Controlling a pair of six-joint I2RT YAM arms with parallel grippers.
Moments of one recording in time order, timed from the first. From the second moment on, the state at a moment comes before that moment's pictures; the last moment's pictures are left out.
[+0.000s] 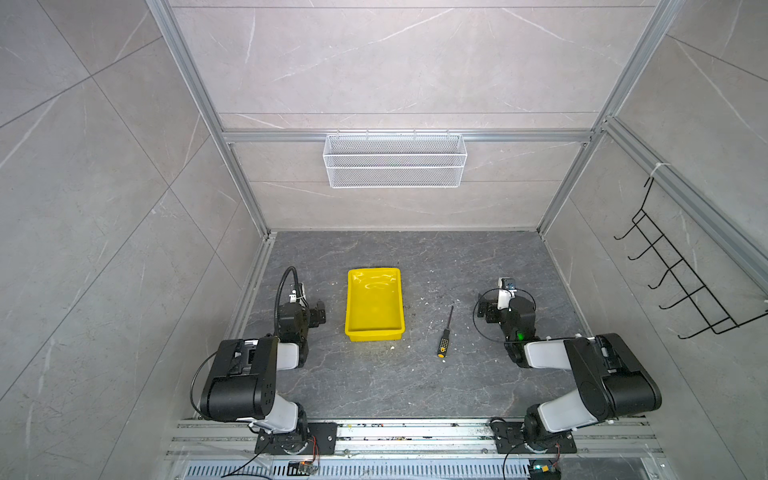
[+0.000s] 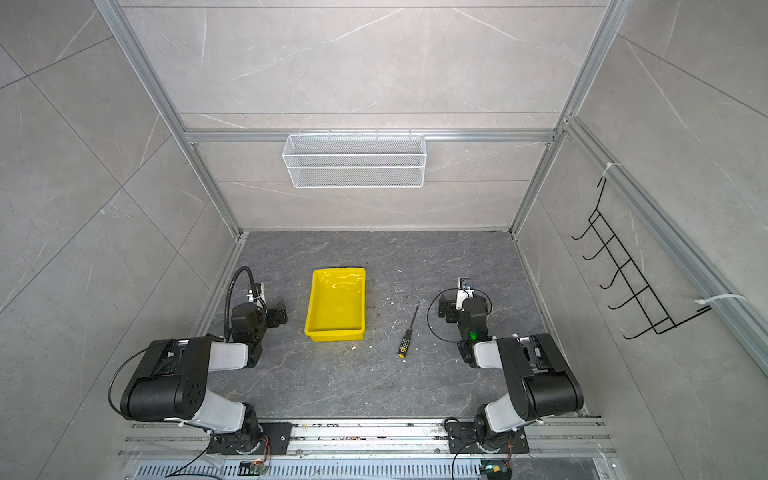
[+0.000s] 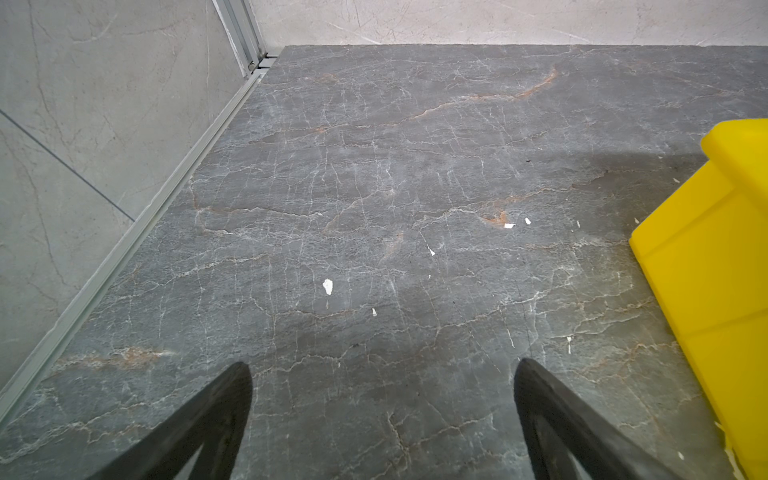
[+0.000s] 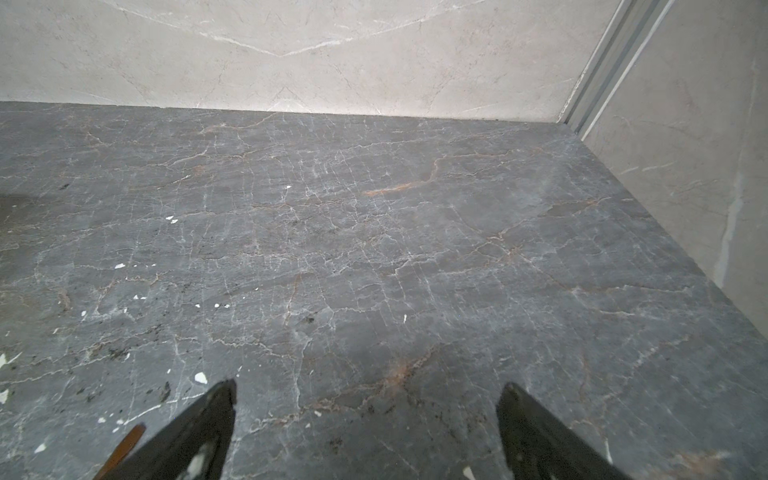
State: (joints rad) left arm 0.02 1.51 0.33 0.74 -0.09 0.01; right arm 0.13 1.52 0.35 0.81 0.12 0.00
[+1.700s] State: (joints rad) left arm -0.01 1.16 0.39 0.45 0.01 0.00; right arm 0.13 1.04 0.86 -0.05 0.19 0.31
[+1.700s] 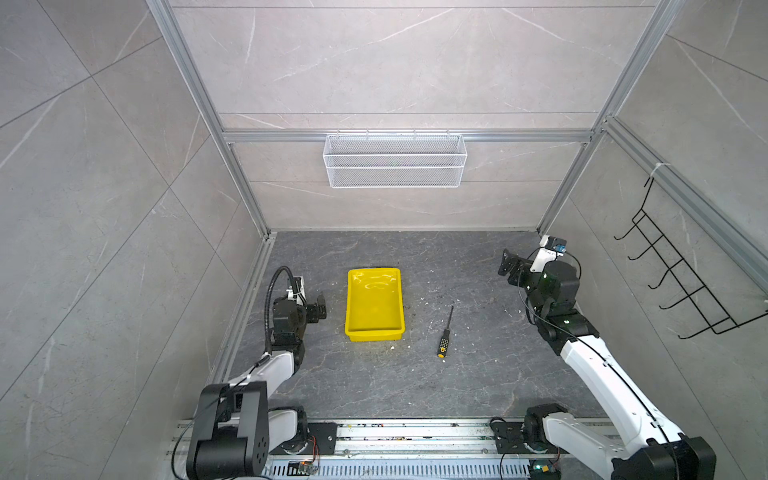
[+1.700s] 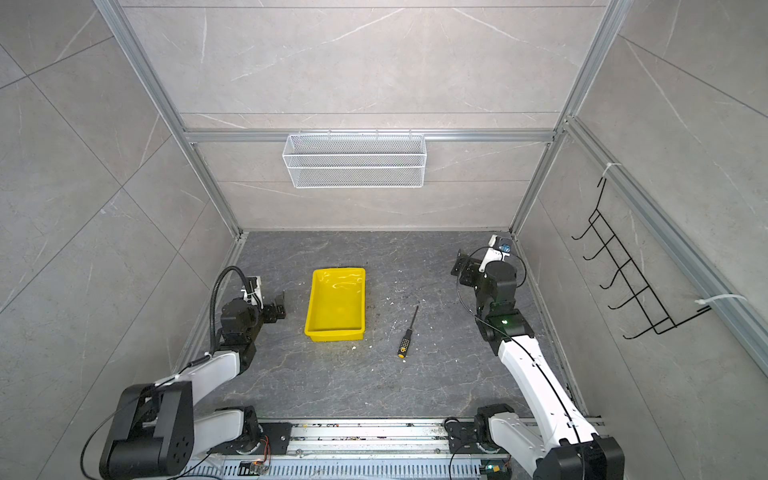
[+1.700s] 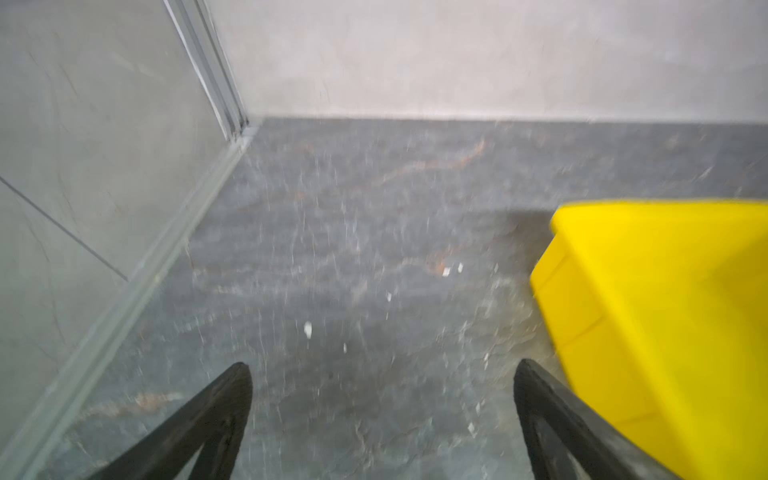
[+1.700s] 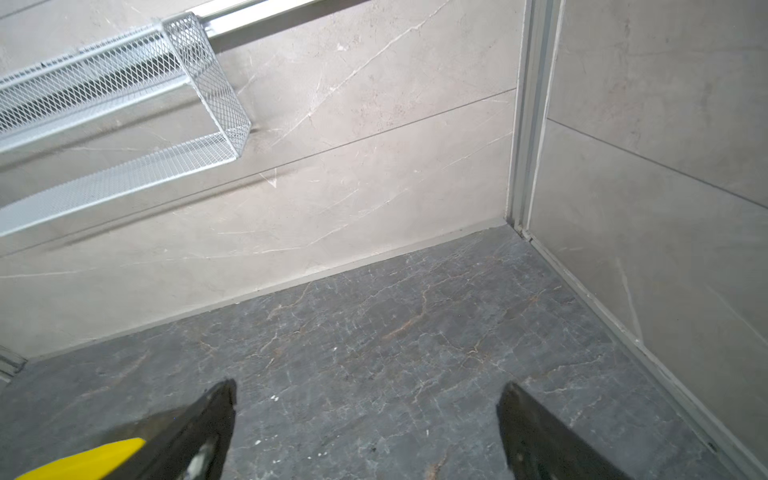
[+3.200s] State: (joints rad) left arm -0.17 1.11 0.58 -0.03 -0.05 -0.49; right arm 0.31 1.22 0.80 -0.75 -0.20 0.64
